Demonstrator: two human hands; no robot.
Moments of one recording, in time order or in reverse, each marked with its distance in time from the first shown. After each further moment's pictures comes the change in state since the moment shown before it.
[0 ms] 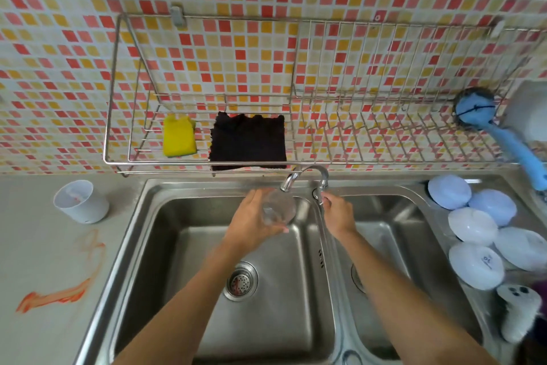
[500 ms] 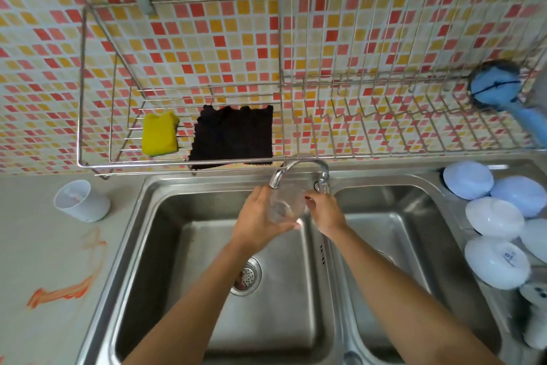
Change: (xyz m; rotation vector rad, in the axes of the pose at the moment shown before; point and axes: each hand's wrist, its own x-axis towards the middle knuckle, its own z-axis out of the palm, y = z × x) left_hand 0.010 0.021 0.029 0.069 0.060 -0.034; right_hand 0.017 0.016 0.032 -0.004 -0.209 -0.164
